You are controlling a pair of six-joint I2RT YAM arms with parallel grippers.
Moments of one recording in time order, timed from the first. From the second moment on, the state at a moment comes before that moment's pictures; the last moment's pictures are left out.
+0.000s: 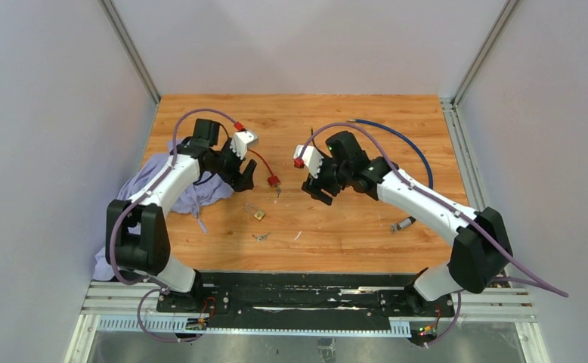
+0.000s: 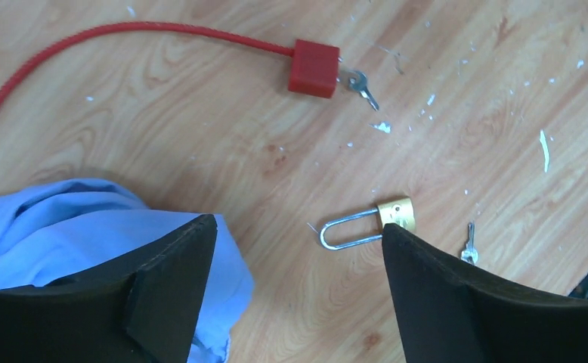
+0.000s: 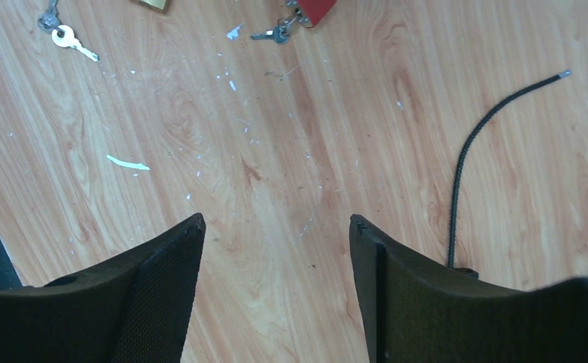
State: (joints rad) left arm -0.16 1.54 1.11 -0.60 0.54 0.54; right arm 0.70 1.48 1.17 -0.49 -0.27 -0.55
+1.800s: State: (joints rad) left arm -0.35 1.95 1.32 -0.47 0.56 0.25; right arm 0.46 1.25 1.05 -0.50 -0.17 -0.50
